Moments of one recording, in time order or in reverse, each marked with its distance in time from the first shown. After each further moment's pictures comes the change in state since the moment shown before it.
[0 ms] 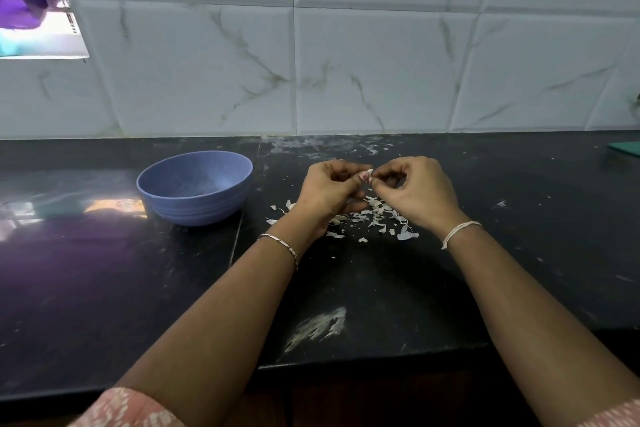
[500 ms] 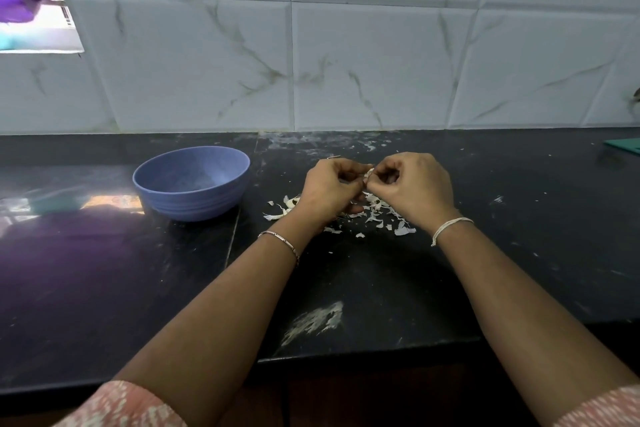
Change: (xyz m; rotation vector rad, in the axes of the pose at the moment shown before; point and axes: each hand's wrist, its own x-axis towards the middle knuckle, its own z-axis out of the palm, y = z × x) left_hand 0.003 -0.004 0.003 0.242 0.000 0.053; right_hand -0.002 -0.006 0.003 -0.155 0.059 -0.035
